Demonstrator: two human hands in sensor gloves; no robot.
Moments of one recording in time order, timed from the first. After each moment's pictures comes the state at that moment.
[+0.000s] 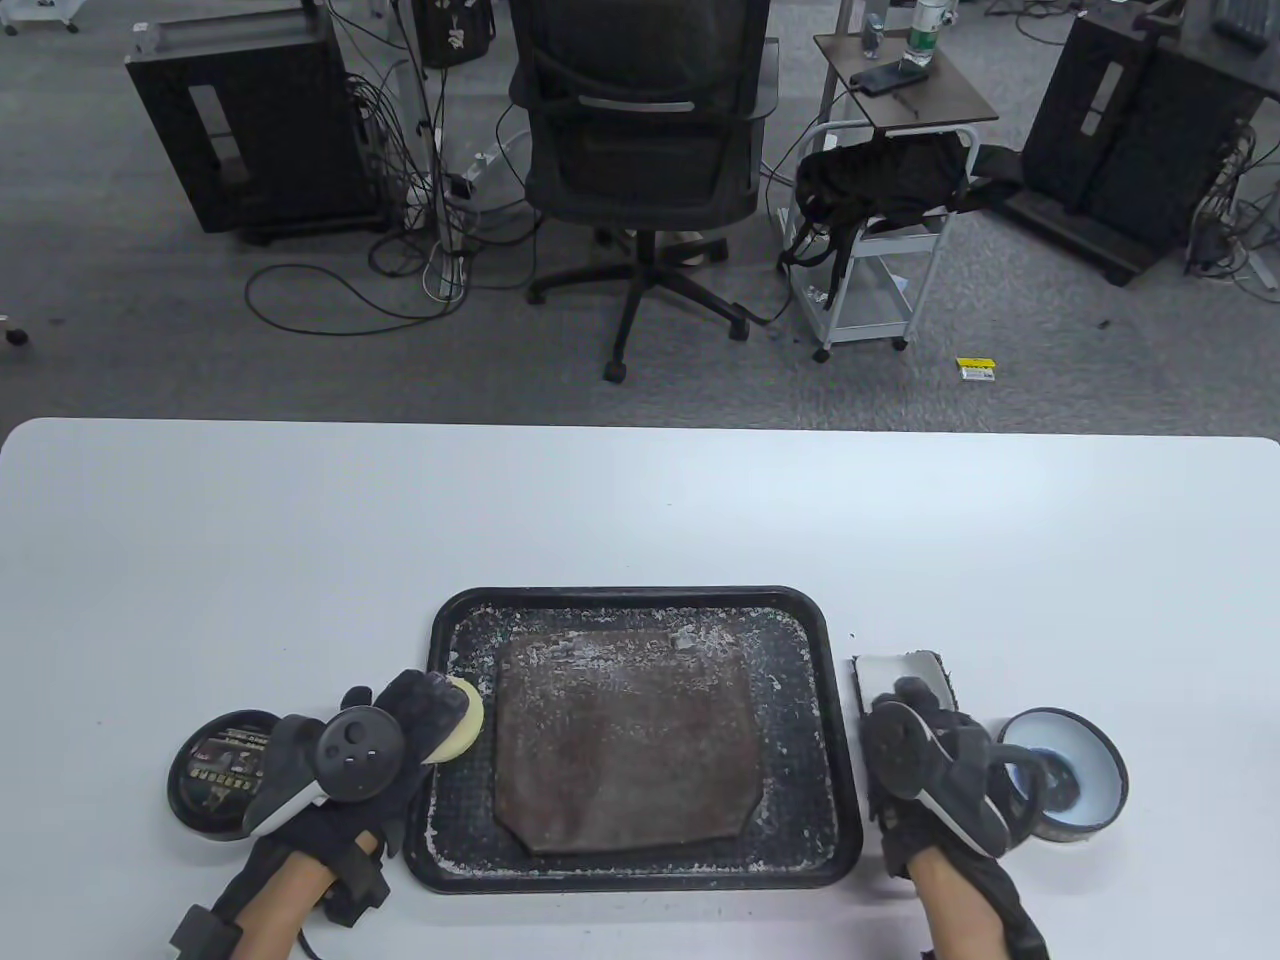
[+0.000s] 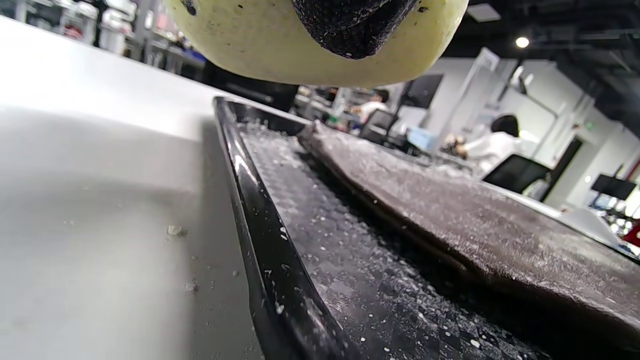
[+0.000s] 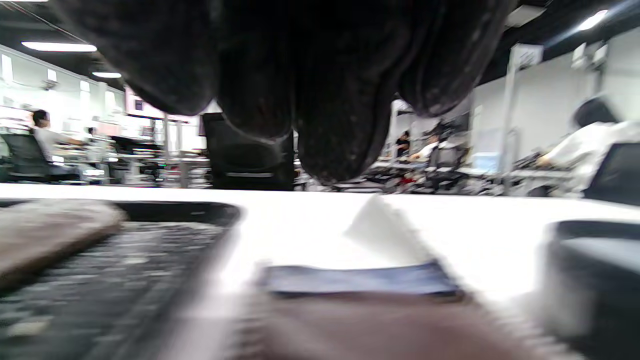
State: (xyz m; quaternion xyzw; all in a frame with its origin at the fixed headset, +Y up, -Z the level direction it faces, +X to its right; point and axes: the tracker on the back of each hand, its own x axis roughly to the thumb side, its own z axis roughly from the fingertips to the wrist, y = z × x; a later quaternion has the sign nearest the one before) left_hand -0.247 -0.752 -0.316 -0.03 -0.14 0.18 0.97; right_hand 0.258 -0.696 -0.328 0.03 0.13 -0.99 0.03
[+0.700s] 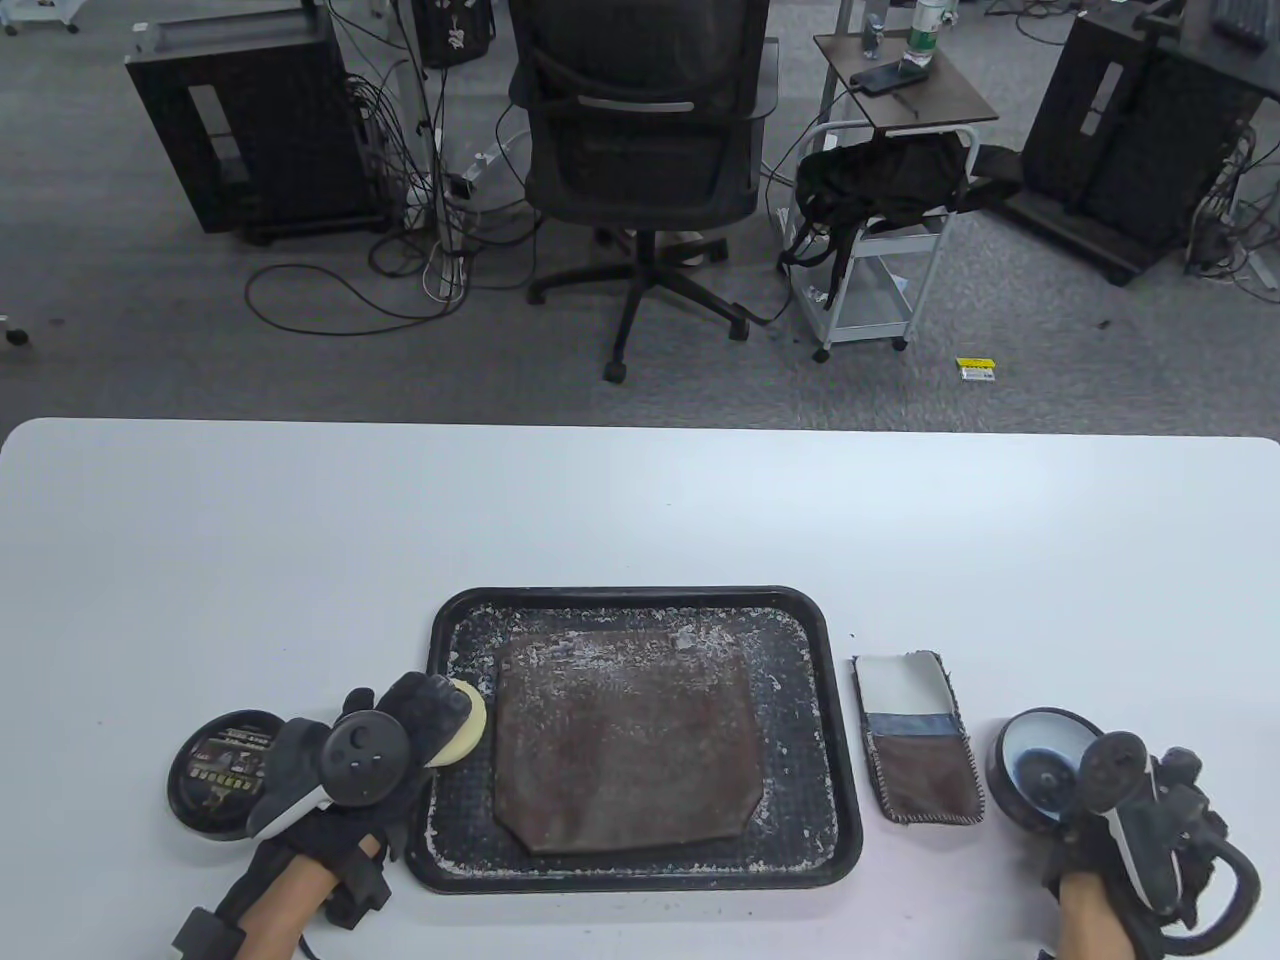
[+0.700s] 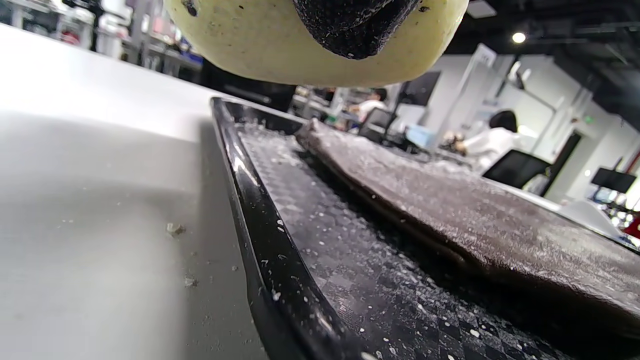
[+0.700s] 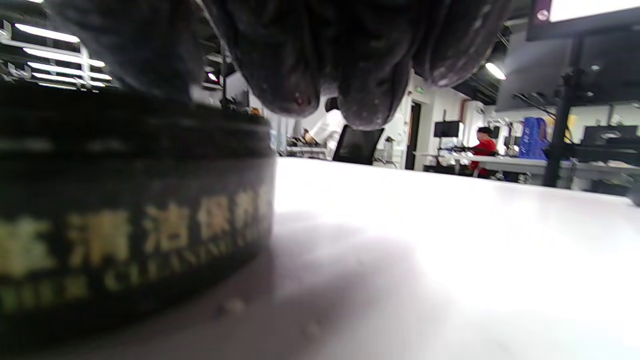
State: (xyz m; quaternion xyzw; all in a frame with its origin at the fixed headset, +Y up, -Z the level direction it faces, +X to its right) left_hand -0.243 -0.753 -0.314 -0.03 -0.14 0.17 0.97; right_hand 0.409 -0.730 -0.303 0.35 0.08 -0.93 0.04
